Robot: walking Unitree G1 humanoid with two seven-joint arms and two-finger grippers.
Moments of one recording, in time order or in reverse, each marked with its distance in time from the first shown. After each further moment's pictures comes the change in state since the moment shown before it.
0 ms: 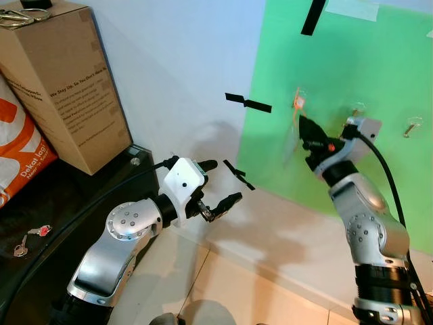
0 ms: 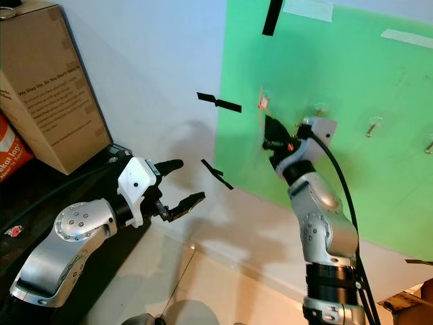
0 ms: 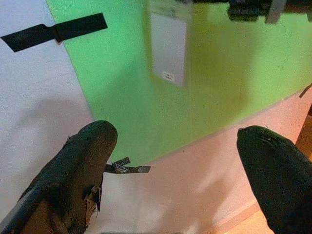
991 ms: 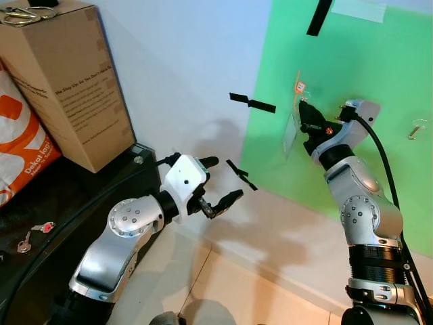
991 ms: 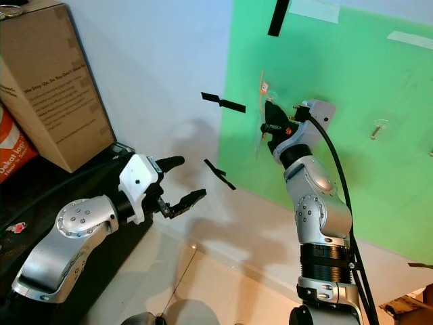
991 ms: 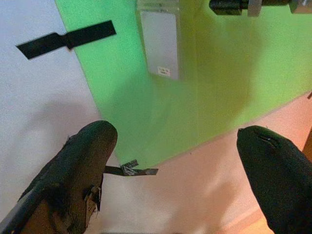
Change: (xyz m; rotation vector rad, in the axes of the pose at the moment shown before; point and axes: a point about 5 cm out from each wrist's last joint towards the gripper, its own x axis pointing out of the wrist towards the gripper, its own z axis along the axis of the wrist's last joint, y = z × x) left arm 0.004 0.004 0.006 0.028 -0.012 0.002; right arm 0.018 0.000 0.009 -0.005 -0.013 -0.058
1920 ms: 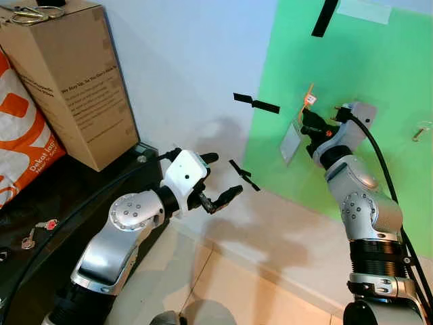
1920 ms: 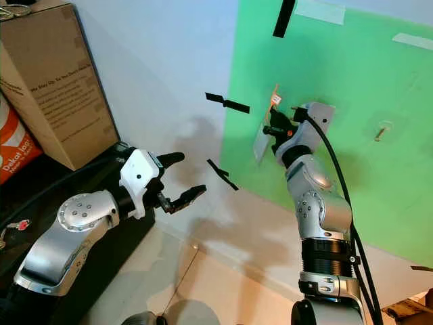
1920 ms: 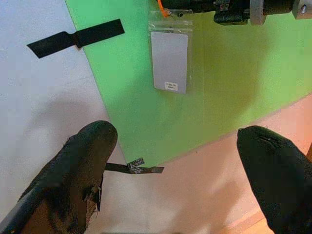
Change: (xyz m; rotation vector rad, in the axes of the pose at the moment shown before) left arm 0.003 0.005 0.000 0.003 0.009 0.004; right arm 0.005 -0.011 -0.006 -0.036 0.077 -0.116
